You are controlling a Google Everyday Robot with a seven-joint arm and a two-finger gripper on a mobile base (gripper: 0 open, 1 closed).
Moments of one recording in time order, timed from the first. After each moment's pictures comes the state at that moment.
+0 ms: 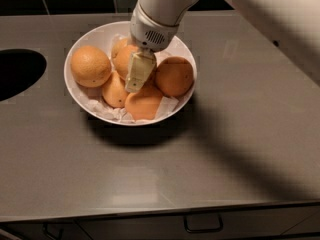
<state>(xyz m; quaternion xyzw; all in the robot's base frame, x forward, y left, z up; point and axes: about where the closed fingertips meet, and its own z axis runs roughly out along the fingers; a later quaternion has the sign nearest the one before) 0.552 0.051 0.936 -0.70 0.67 0.09 0.22</state>
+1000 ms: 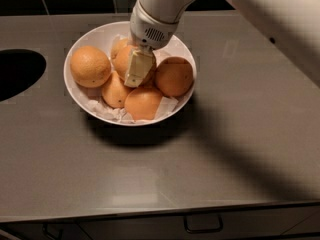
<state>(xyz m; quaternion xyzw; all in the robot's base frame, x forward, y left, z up) 0.555 0.051 0.940 -0.70 0.67 0.09 0.22</state>
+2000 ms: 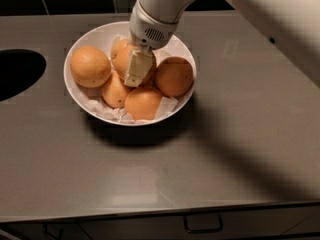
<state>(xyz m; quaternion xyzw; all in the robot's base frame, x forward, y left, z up) 0.555 0.051 0.940 -0.70 0.67 0.09 0.22</state>
